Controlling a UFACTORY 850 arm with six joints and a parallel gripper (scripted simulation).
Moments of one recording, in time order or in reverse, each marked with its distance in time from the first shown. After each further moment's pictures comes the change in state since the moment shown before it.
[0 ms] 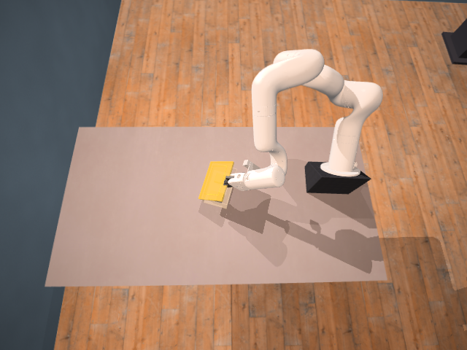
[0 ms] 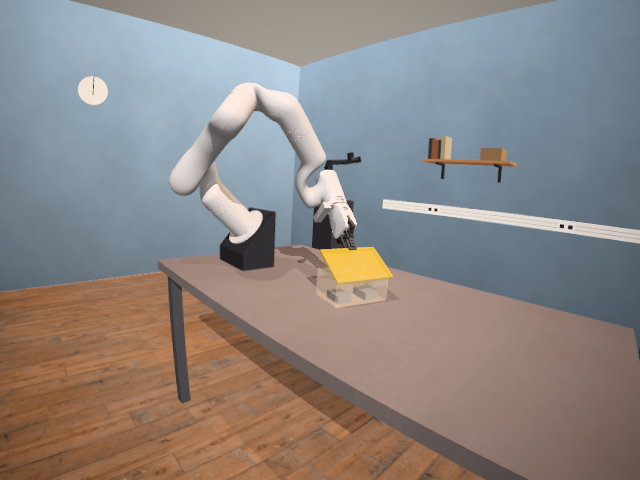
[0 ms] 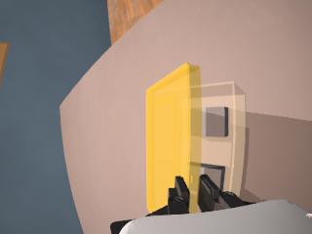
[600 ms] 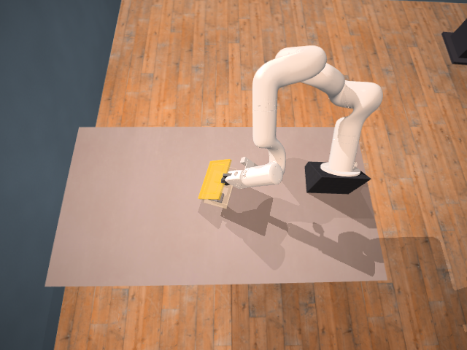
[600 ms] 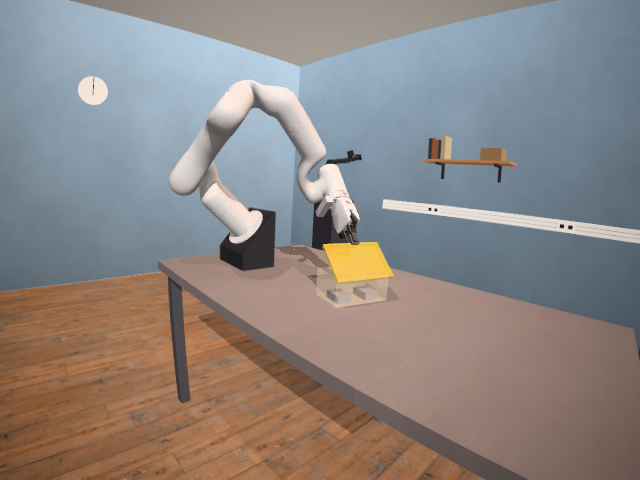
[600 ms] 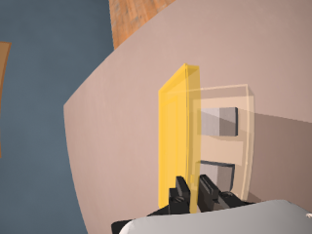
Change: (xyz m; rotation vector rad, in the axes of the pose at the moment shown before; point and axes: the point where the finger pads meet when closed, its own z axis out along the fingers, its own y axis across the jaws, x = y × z) arm 0.000 -0.024 -0.008 0.000 0.000 0.000
